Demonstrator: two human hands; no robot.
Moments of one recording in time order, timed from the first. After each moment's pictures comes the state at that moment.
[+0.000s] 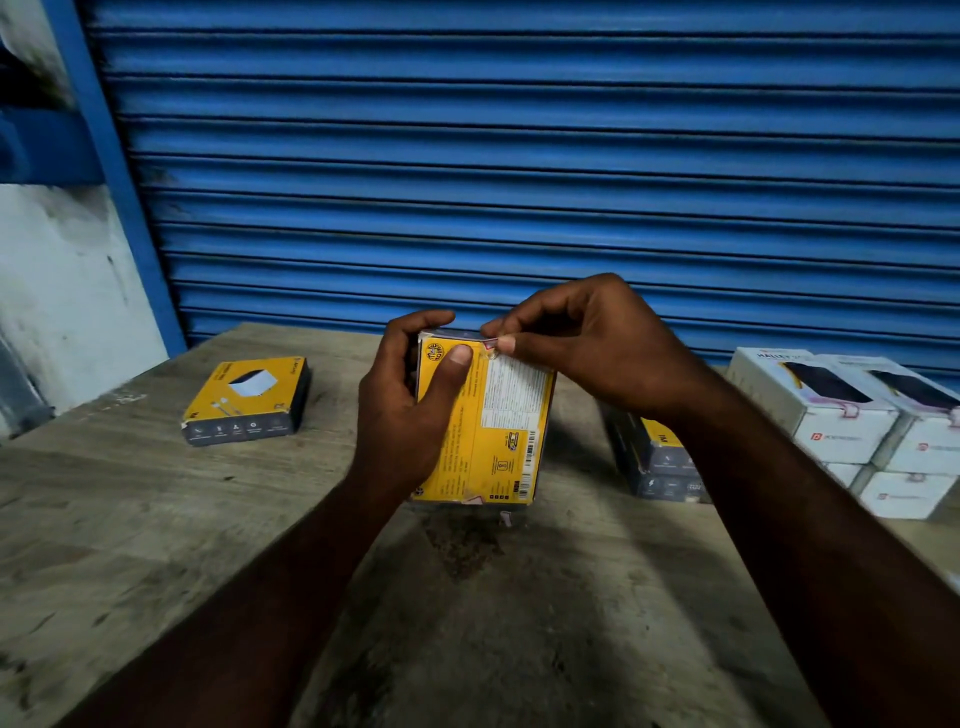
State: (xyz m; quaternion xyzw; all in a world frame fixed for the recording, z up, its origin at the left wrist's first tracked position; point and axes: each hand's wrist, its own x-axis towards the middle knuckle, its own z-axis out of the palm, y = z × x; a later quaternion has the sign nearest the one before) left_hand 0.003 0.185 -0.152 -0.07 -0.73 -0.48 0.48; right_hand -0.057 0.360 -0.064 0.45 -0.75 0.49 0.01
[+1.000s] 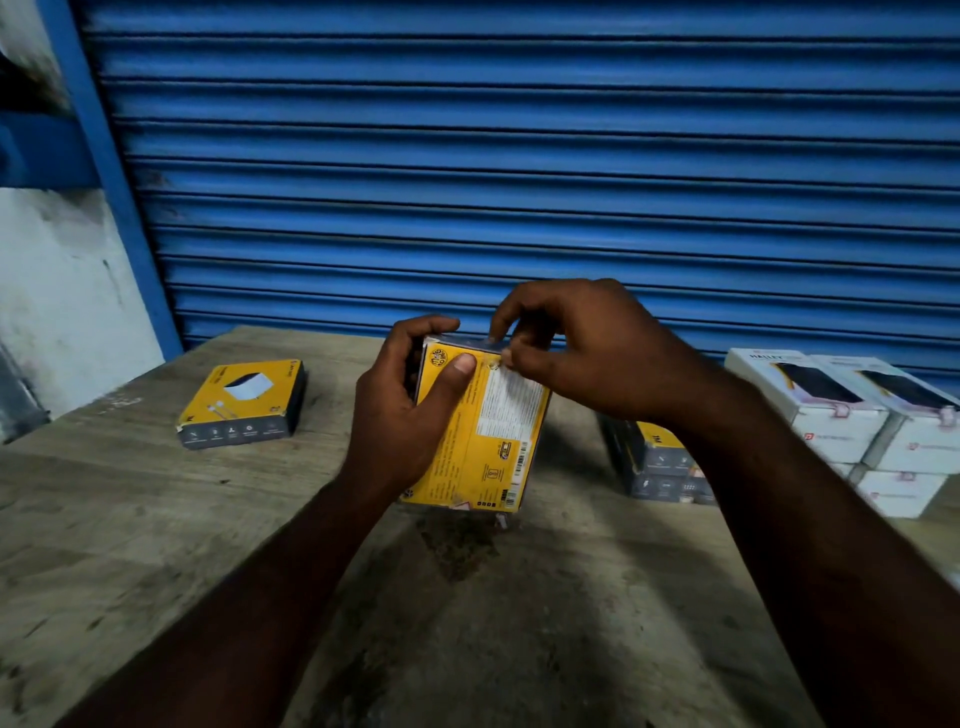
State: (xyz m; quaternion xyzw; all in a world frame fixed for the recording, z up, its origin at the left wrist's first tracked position) left_hand 0.004 0.181 -0.150 -0.08 -0.75 -0.47 0.46; right_hand -0.042 0.364 -0.050 0.48 -0.82 0.28 0.14
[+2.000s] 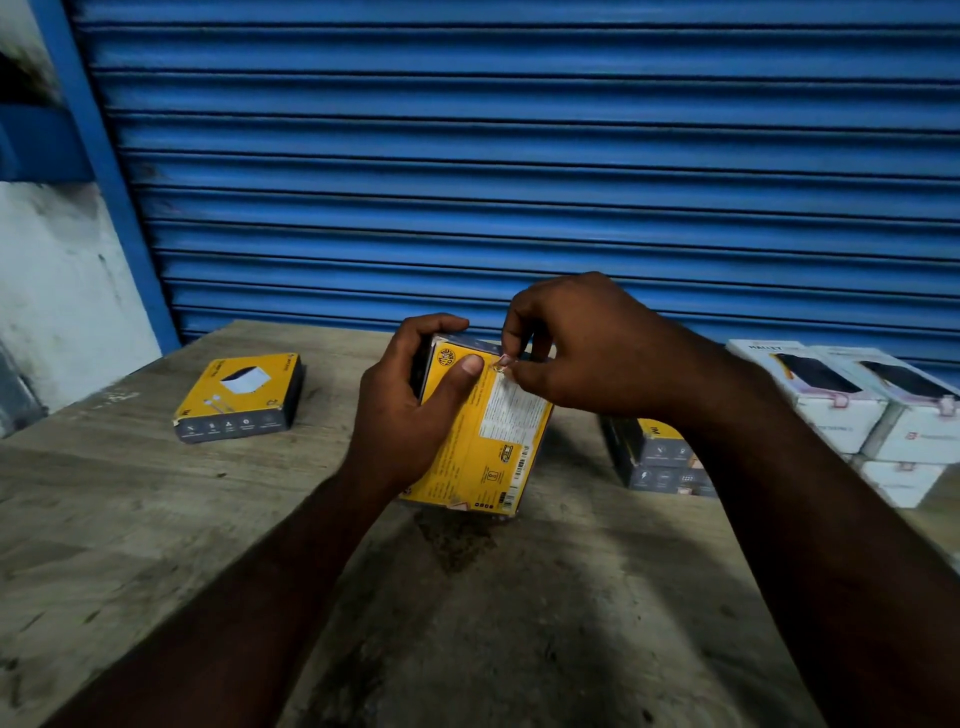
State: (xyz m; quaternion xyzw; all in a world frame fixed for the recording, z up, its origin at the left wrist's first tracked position) left_hand 0.004 0.184 -0.153 -0.09 -0.76 -0.47 0.43; right_hand -0.038 0.361 -0.046 0.48 -0.85 0.14 0.15
